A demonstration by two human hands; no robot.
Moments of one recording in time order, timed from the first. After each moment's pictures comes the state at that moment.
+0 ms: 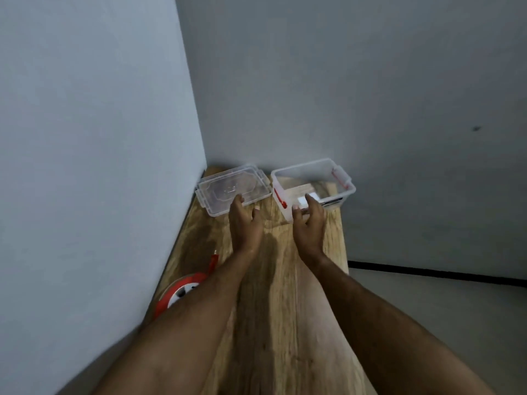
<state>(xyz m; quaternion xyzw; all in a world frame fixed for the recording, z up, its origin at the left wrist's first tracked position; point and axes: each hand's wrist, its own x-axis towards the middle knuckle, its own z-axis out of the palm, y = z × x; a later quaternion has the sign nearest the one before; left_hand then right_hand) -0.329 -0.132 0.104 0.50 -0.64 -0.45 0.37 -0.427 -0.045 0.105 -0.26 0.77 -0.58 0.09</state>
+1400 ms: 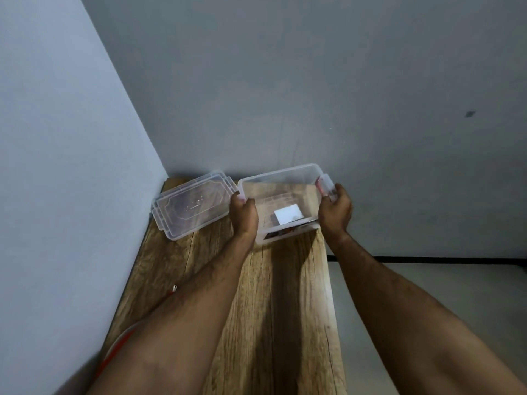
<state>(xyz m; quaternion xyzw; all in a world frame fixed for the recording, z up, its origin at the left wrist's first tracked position) -0.454 -0.179 0.085 0.53 -0.54 -0.58 0.30 -0.598 -0.059 0.079 -0.13 0.82 -0.56 0.04</state>
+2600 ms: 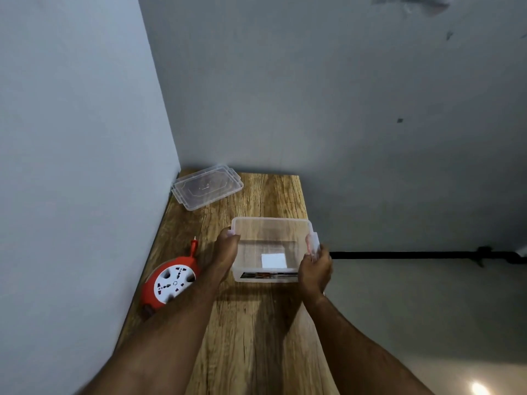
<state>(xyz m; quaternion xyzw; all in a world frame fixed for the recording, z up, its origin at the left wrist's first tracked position) -0.247 -0.059 0.095 0.49 -0.61 -0.61 0.15 -0.358 0.111 0.061 -0.03 0.84 -0.54 0.04</state>
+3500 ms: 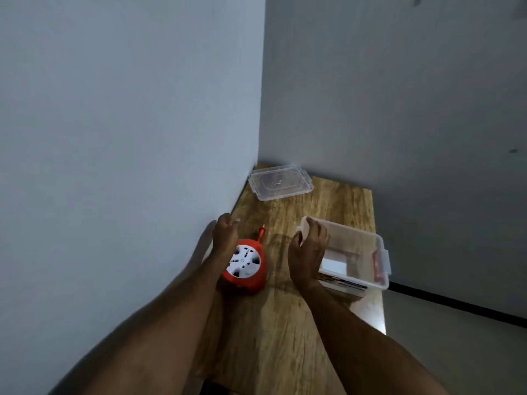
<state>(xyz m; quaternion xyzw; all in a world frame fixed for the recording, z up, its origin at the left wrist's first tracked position) -0.101 -0.113 0.125 0.59 -0.56 -0.50 0.31 -0.237 0.001 0.107 -0.32 0.81 -0.50 -0.01</state>
